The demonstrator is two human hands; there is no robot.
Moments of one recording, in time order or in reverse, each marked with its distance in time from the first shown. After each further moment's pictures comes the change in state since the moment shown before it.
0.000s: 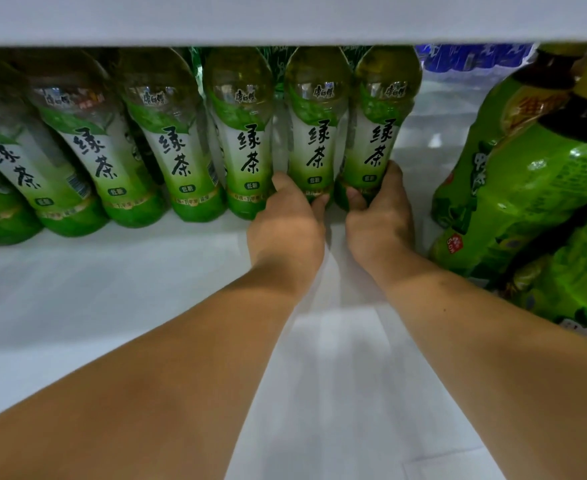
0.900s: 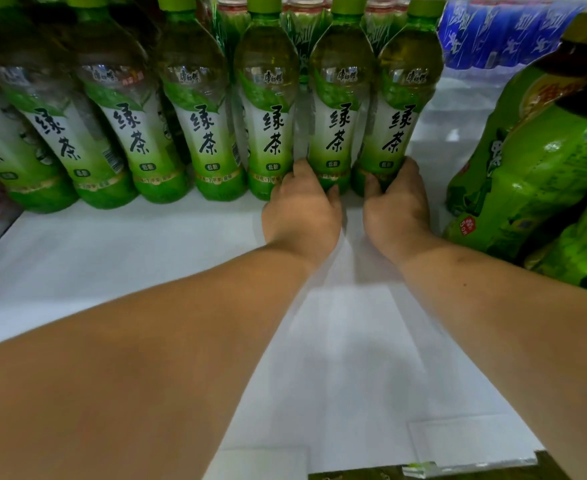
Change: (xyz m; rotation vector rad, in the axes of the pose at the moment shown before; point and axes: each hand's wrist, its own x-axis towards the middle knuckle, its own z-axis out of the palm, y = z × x) left_hand -0.012 0.003 -0.020 -0.013 -0.058 0.005; right_hand -0.004 -0.009 -0.008 -0.093 -0.071 0.009
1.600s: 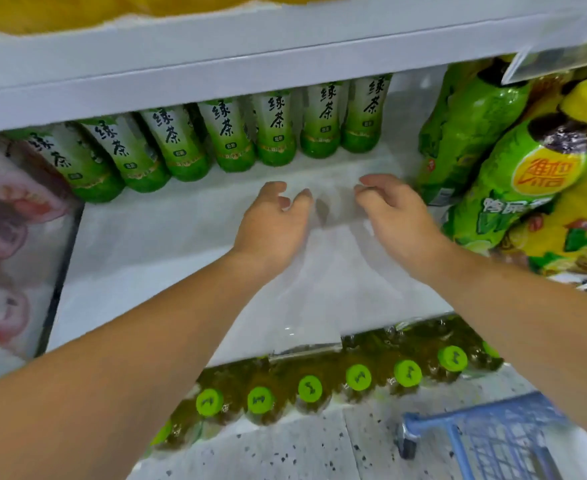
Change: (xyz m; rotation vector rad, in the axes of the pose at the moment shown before) left_hand -0.084 -0.024 -0.105 -0.415 -0.381 -0.309; right_hand -0.123 -0.023 -0.059 0.277 -0.229 0.255
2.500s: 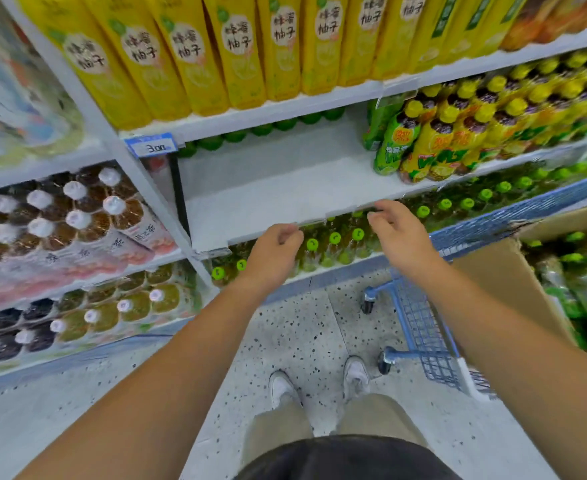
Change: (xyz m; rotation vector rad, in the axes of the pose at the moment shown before) left_hand -0.291 0.047 -0.153 -0.036 -0.317 -0.170; right_hand -0.306 -0.142 -0.088 -0.228 -0.069 0.180
